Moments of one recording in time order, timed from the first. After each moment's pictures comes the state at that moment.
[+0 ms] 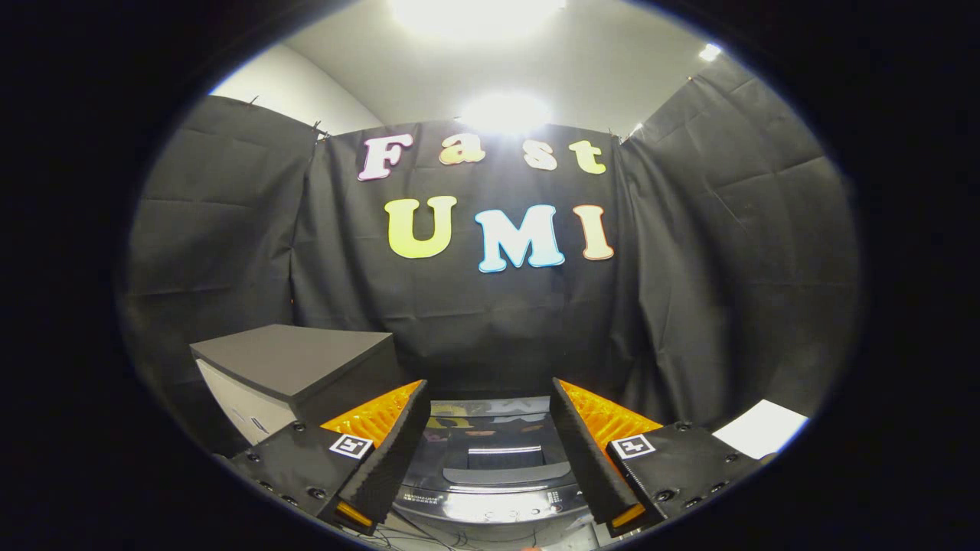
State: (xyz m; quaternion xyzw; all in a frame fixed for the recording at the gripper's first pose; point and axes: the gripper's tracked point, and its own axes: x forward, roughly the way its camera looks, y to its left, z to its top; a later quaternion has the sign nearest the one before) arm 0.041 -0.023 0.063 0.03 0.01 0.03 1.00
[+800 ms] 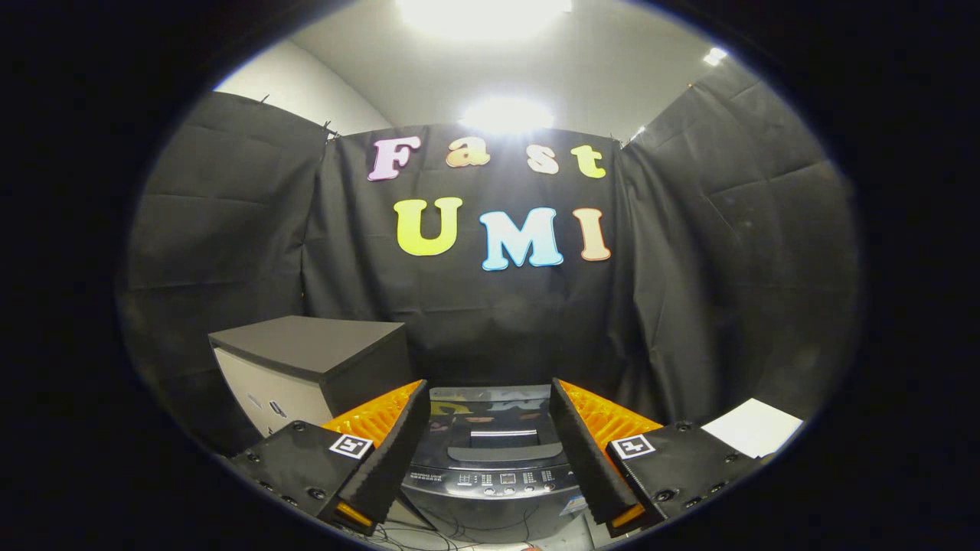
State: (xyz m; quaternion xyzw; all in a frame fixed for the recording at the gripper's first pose) arm -0.014 -0.022 0.052 0.02 0.02 0.03 1.00
